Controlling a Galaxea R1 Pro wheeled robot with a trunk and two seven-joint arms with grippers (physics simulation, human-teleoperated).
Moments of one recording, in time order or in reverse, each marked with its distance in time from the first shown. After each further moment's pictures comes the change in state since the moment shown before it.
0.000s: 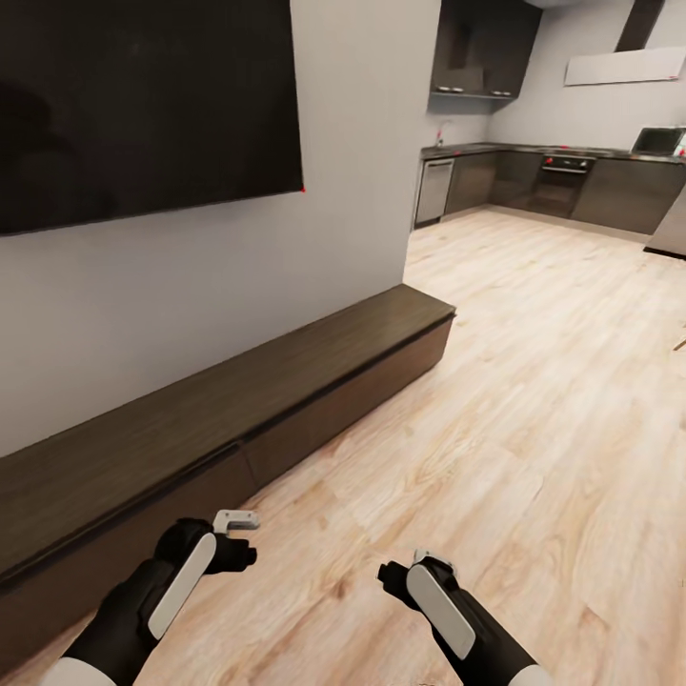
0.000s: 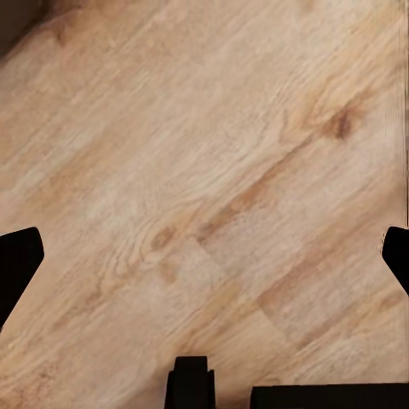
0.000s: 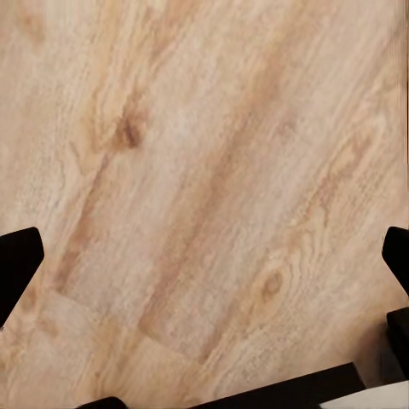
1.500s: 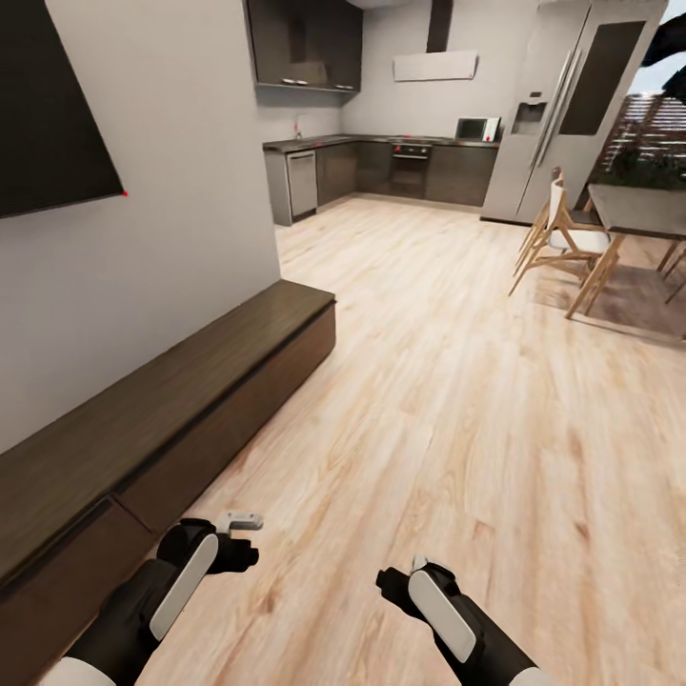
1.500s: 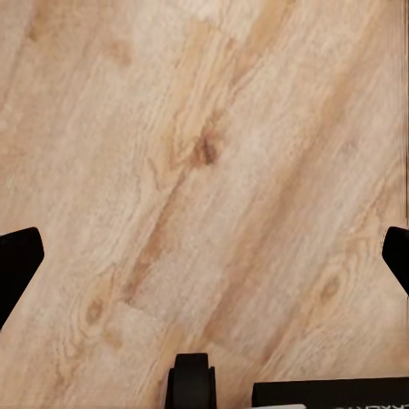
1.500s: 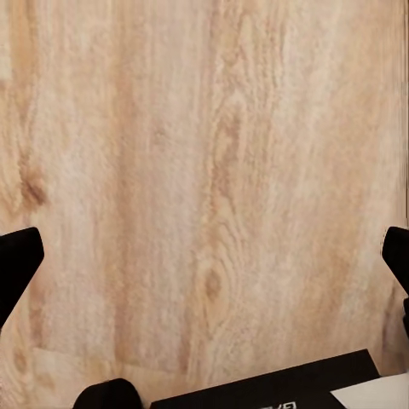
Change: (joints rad) left arm 0.000 0.000 -0.015 -0.005 0.000 0.000 0.000; right arm 0.000 0.000 -0.002 0.049 -0.011 -0.005 0.071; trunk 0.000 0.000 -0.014
